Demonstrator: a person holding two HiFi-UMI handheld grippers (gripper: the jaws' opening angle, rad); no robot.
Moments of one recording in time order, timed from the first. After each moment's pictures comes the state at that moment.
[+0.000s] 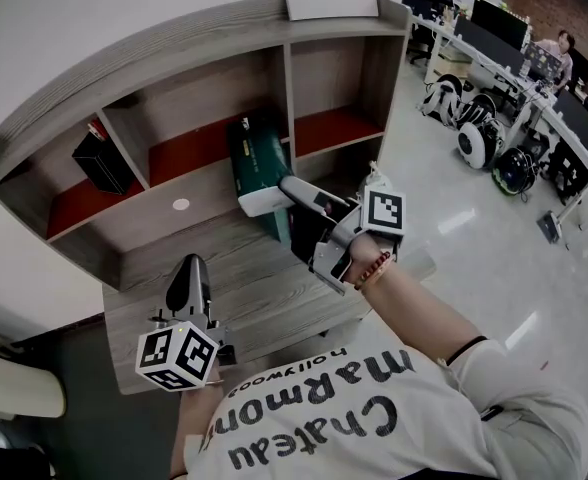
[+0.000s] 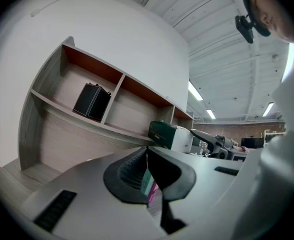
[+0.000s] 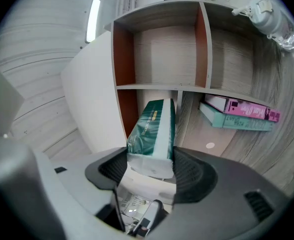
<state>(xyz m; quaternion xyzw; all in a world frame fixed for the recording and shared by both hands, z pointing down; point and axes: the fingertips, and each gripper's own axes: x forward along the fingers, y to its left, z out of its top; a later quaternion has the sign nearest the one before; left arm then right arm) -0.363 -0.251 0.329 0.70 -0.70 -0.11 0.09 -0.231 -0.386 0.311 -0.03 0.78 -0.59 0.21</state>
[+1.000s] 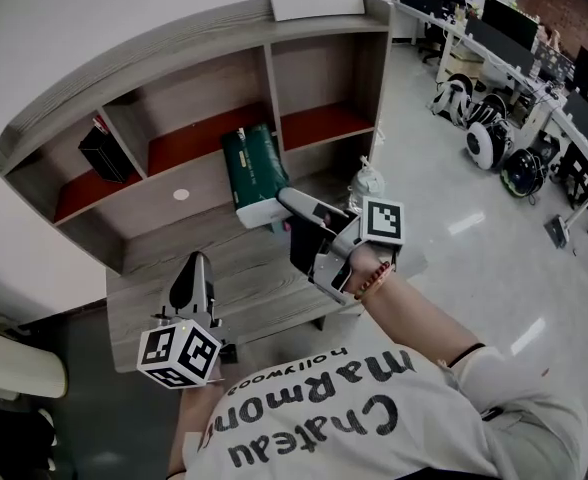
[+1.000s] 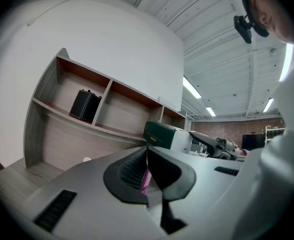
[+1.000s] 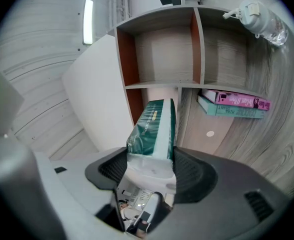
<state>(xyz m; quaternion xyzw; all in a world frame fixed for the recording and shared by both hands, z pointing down) -0.355 -0.265 0.324 0.70 -0.70 -0.10 0.09 -0.238 -0.382 0.318 0.00 0.77 -0.61 0.20</state>
